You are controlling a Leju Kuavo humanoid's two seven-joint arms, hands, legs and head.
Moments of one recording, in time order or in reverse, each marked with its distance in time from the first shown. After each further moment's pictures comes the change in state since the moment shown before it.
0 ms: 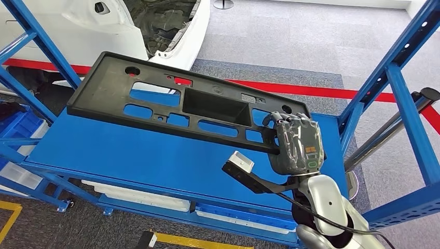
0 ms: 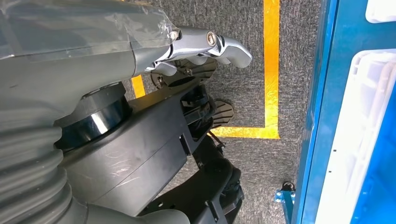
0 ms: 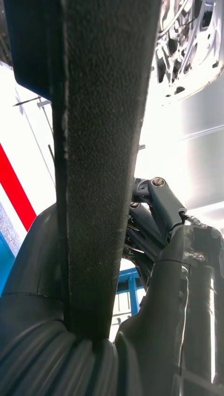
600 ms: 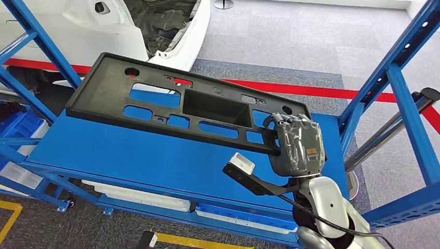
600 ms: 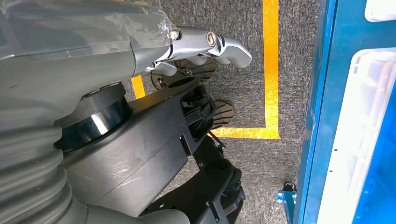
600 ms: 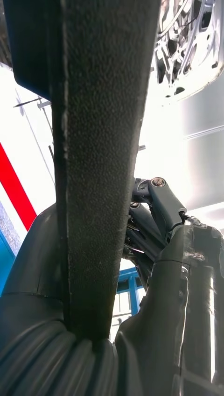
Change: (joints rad) left arm 0.000 0.000 0.000 0.000 -0.009 0.000 0.000; right arm 0.008 -0.002 0.000 -0.012 0.001 0.000 0.000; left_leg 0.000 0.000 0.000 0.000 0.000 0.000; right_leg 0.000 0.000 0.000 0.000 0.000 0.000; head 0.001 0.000
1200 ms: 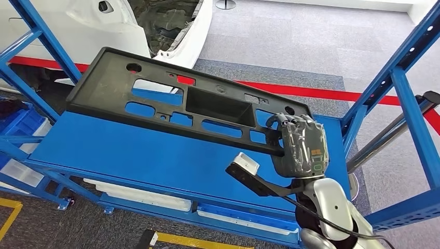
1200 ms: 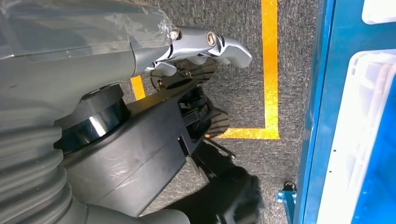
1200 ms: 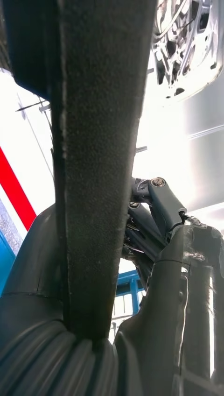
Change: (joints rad) left arm -0.004 0.003 0.000 0.000 -0.003 0.000 0.002; right arm 0.001 -0.010 -0.003 -0.009 -0.026 -0.017 0.000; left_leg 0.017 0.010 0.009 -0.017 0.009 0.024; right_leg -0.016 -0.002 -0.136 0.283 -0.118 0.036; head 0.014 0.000
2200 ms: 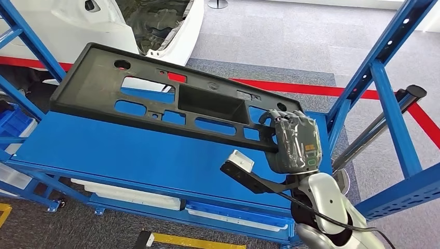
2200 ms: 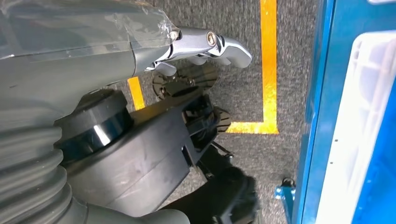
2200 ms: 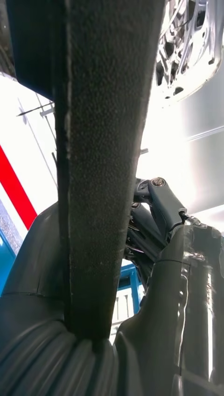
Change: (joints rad) left arm -0.005 0.008 0.000 0.000 -0.001 0.002 -0.001; right arm -0.014 -0.005 0.000 0.000 -0.023 -0.008 0.001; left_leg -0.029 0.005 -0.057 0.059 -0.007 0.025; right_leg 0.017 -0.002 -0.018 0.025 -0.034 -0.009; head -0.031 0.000
